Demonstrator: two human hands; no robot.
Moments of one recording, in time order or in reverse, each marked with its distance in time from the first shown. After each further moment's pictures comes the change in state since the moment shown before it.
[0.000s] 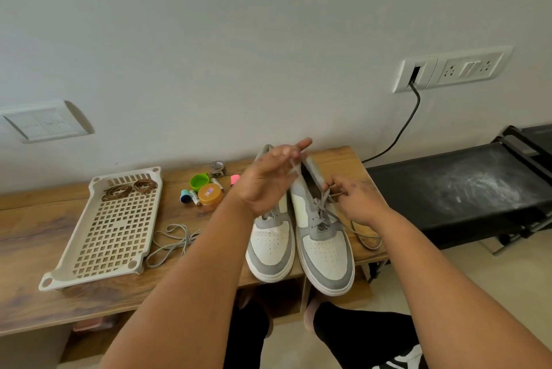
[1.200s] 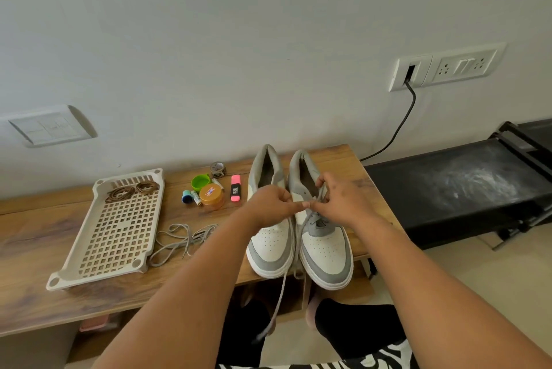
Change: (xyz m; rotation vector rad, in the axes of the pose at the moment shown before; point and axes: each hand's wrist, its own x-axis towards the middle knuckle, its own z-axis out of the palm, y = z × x) left_hand -0.016 -0.023 -0.005 1.110 0.208 -0.382; right_hand -0.010 -0.018 0.019 -0.243 0.093 -0.060
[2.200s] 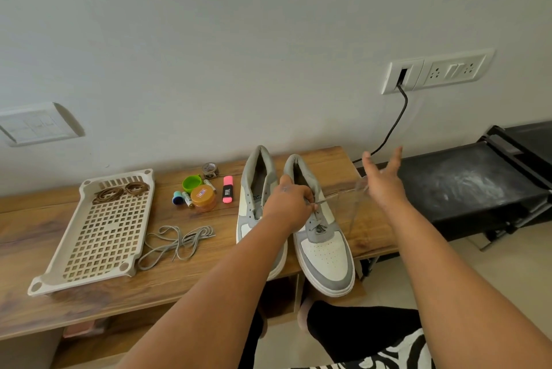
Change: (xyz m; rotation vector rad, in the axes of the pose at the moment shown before) left_hand 0.032 0.016 0.047 0.444 0.238 0.121; right_hand 0.001 0.046 -0.041 0.654 0.317 0.304
